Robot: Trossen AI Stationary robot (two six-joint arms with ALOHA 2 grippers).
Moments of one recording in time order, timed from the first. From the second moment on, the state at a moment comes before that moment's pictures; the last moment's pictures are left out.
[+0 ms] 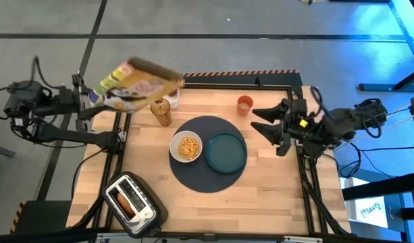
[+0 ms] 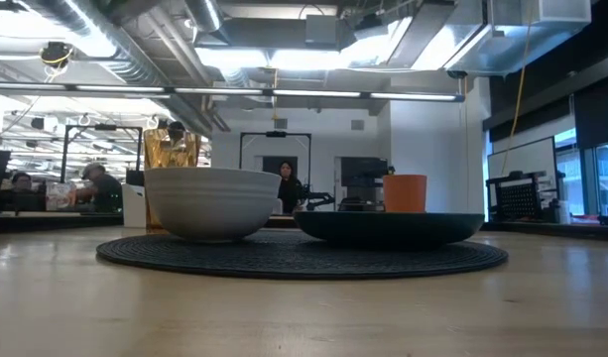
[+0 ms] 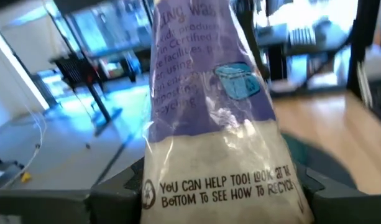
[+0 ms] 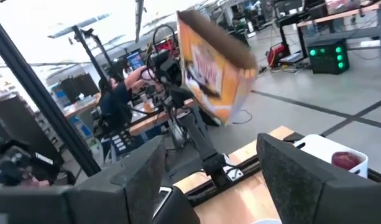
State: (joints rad) left arm 0.03 0.40 1.33 -1.05 -0.25 0.21; right arm 0.45 1.16 1.48 -0.27 0.66 0.41
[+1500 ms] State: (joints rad) left arm 0.03 0.23 0.74 -0.53 -0.05 -0.07; right arm 0.10 1.05 0.81 -0.04 0.38 0.70
